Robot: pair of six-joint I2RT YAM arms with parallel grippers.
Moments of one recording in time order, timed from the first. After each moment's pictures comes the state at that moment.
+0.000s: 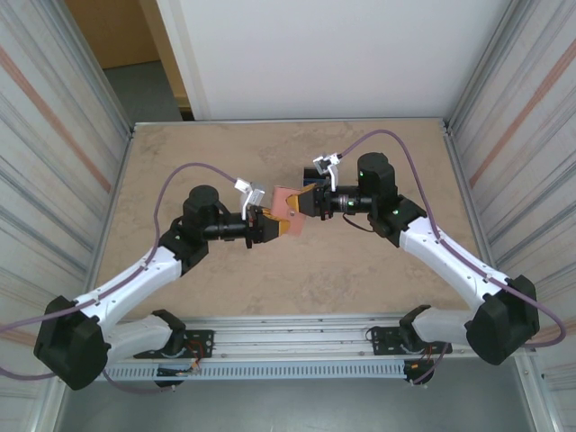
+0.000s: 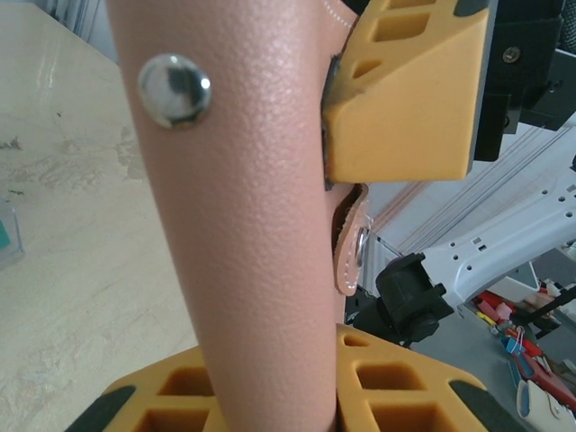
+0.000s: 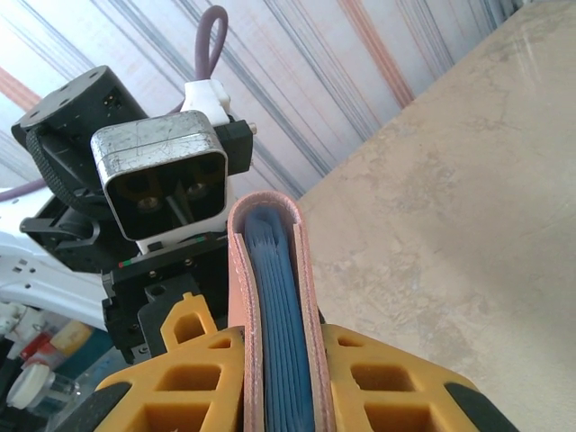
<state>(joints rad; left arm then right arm) -0.60 1.11 0.70 0.19 0.79 -0.40 0.57 1.23 0.99 -0.03 -0.79 0.45</state>
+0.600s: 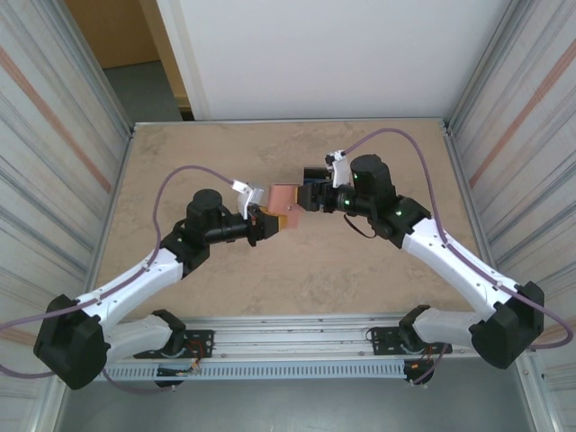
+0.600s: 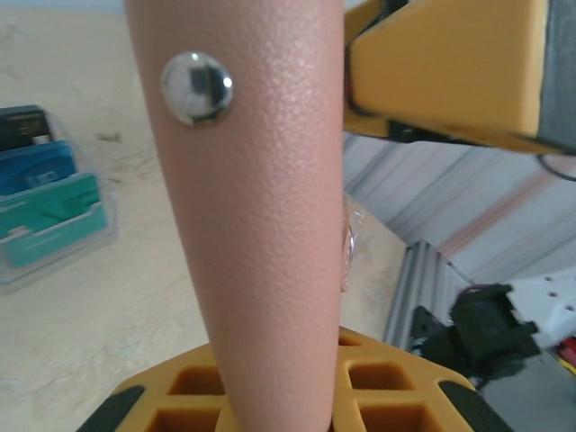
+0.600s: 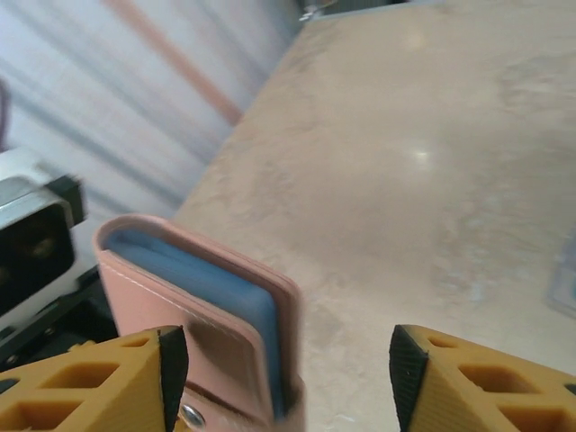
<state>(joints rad) -0.61 1.11 0.68 0.16 0.57 -0.39 0.64 1.19 1.07 -0.31 -0.27 0.52</state>
